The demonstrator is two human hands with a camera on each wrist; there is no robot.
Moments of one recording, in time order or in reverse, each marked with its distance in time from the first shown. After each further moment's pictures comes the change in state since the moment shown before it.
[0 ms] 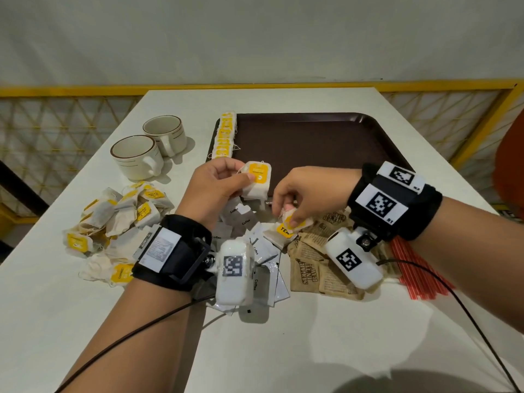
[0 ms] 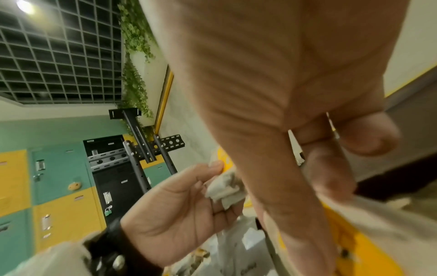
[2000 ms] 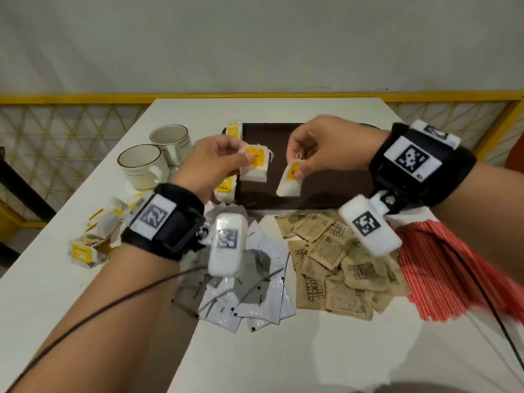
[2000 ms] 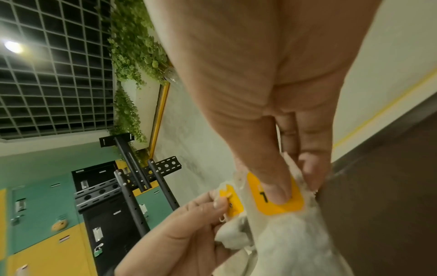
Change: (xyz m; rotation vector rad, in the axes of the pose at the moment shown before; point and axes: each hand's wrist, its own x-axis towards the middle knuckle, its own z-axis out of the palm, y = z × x) left_hand 0.041 0.034 -0.012 0.182 -0.048 0.059; right_hand 0.001 0.008 -0.060 0.182 0.303 0.017
